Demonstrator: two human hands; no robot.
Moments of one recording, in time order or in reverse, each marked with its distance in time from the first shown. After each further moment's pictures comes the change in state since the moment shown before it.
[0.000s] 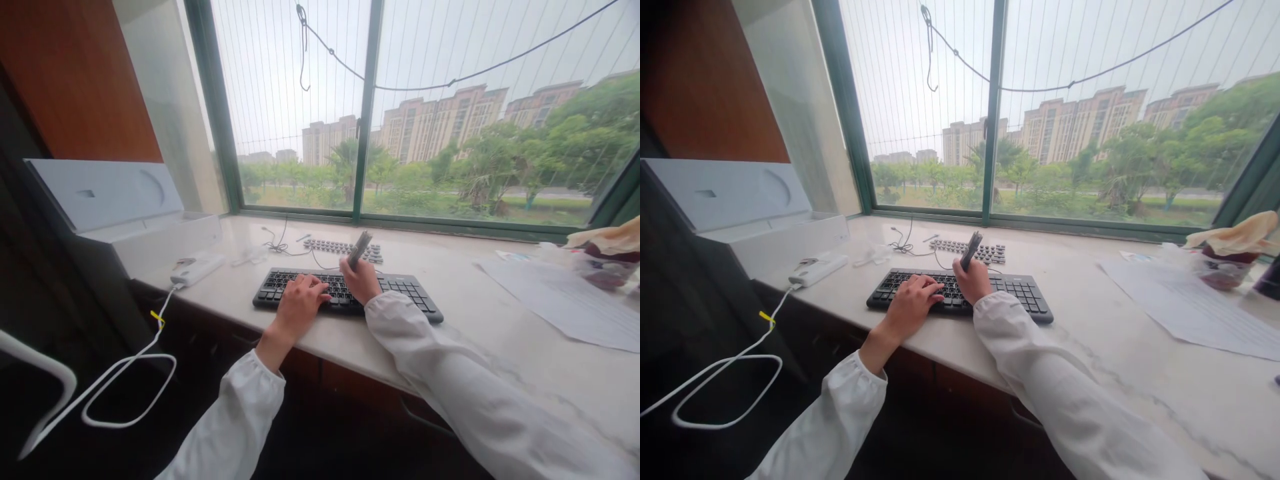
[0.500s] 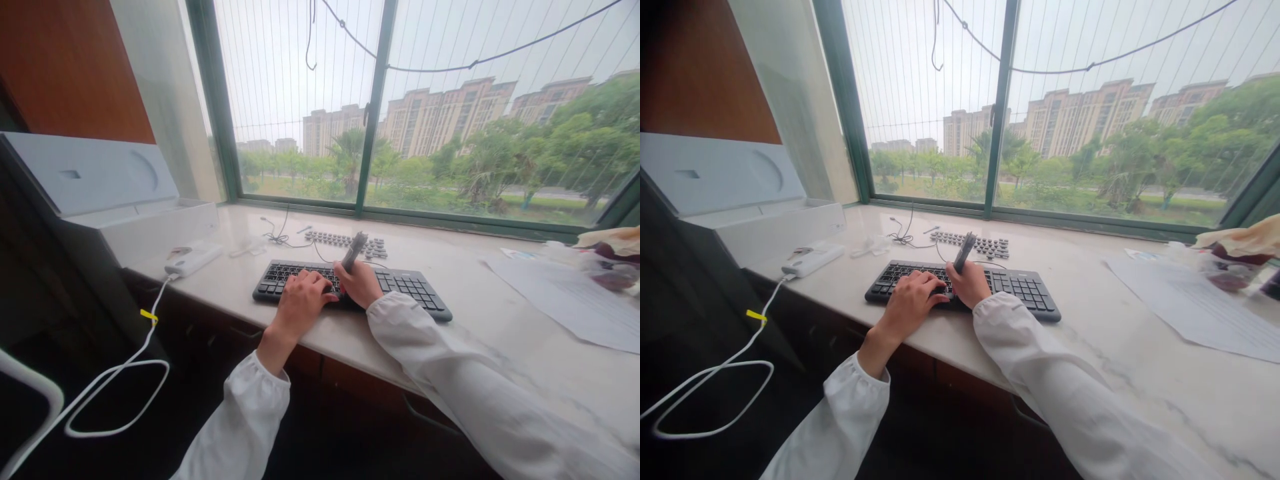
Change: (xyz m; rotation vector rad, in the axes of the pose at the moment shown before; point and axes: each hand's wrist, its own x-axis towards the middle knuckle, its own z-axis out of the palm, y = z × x) left_hand -0.003 0.002 -0.007 -0.019 -0.037 0.005; right_hand -0.014 -0.012 0.007 0.146 -0.165 -0.013
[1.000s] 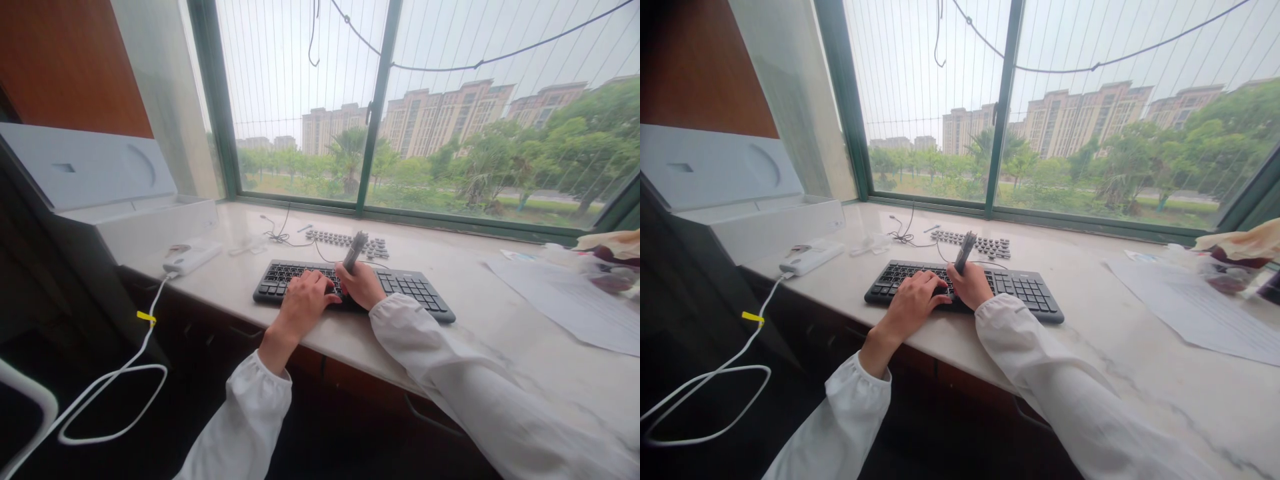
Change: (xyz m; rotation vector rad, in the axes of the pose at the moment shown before) left_hand 0.002 0.000 -0.002 -0.082 -0.055 -0.037; right_hand -0.001 0.000 0.003 0.042 -0.031 0.022
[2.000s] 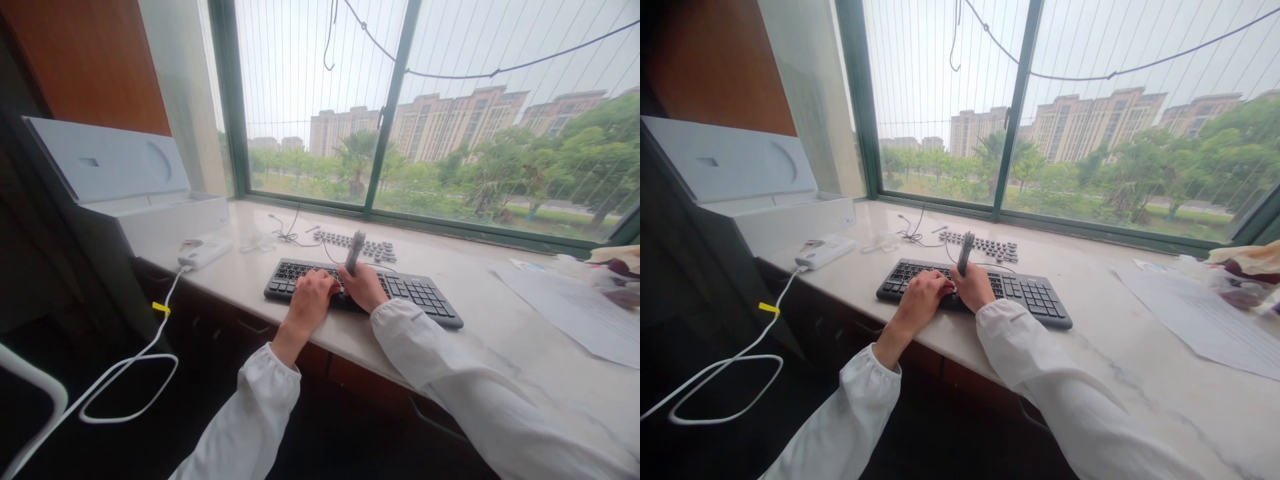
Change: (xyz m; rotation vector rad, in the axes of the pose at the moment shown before) left_hand 0.002 -0.003 0.005 -0.046 0.020 -0.110; right_hand 0.002 -0.010 0.011 -0.119 0.041 0.001
